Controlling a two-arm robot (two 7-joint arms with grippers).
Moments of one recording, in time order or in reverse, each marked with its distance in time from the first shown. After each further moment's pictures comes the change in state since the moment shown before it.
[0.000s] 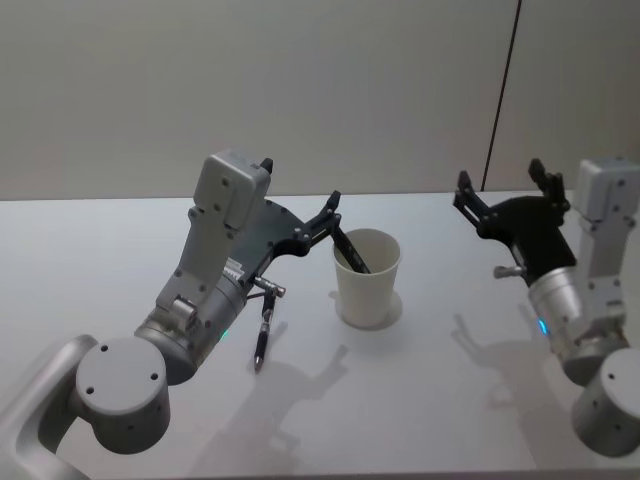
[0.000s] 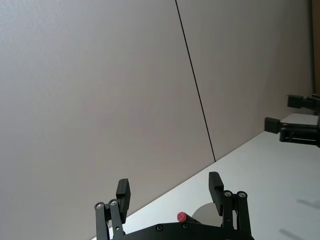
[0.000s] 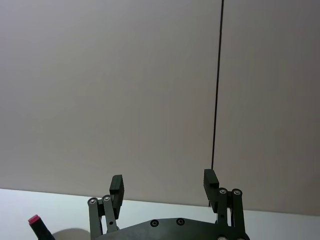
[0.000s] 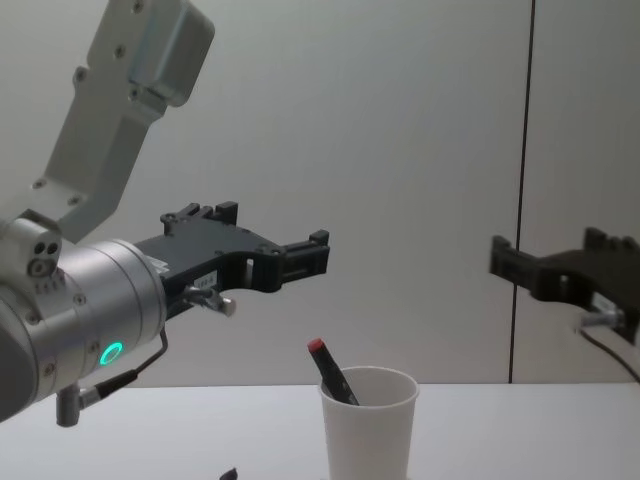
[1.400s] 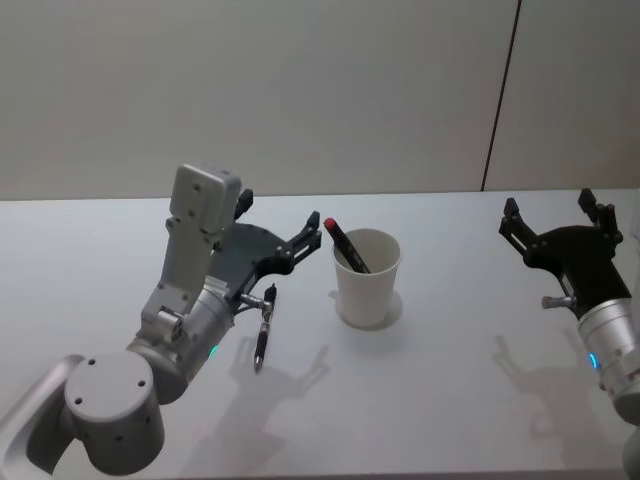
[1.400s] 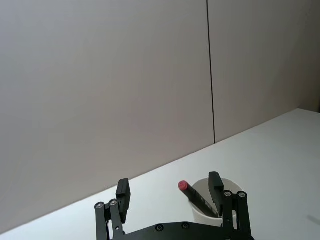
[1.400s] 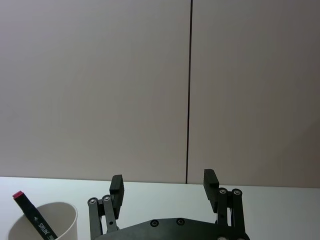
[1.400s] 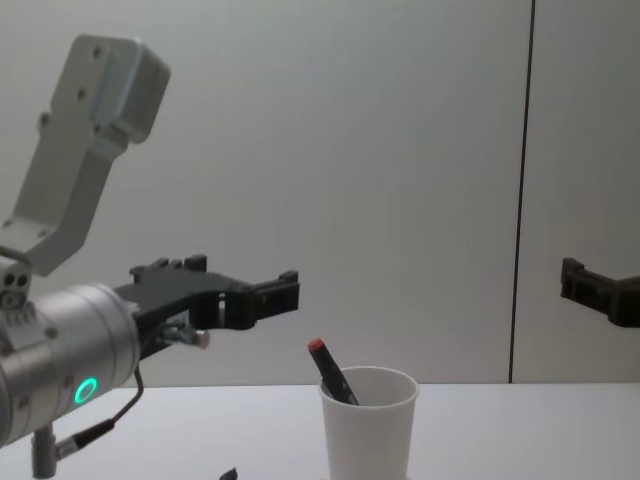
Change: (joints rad) left arm 0.039 0.008 -0.017 -0.006 -0.132 0.067 0.047; right arm -0.141 0.072 0.038 -0.174 0.048 0.088 -0.037
